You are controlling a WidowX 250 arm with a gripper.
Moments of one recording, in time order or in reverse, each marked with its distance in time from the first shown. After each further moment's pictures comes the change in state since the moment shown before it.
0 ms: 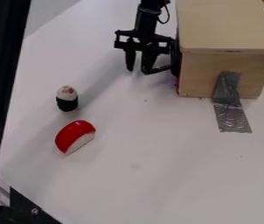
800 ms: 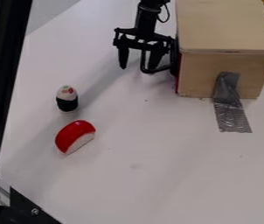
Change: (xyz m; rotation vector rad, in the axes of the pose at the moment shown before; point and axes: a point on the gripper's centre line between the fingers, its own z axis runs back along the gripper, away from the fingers) arm -0.006 0.005 0.006 0.022 0.037 -0.068
